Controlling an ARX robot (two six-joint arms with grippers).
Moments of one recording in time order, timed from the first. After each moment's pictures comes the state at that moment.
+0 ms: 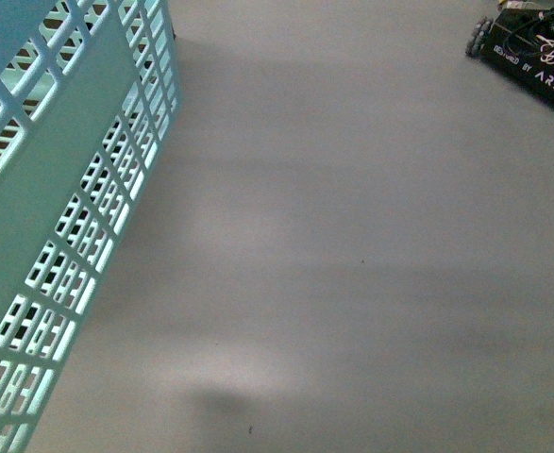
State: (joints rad) left arm 0.05 0.96 0.84 -0.30 0.21 -1.47; right arm 0.00 0.00 0.02 0.00 0.00 0.00
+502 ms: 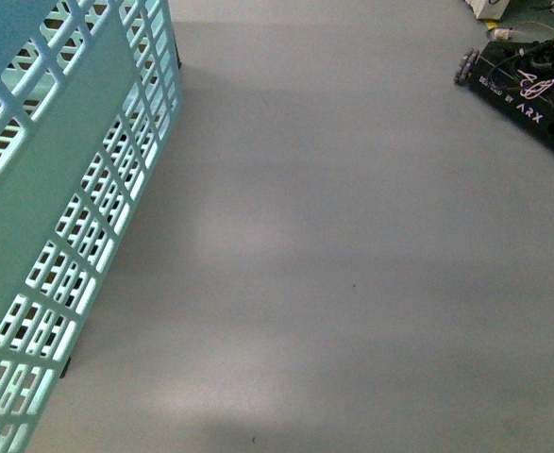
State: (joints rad) left arm 0.05 0.96 0.84 -0.30 0.21 -1.47; right arm 0.00 0.00 0.02 0.00 0.00 0.00
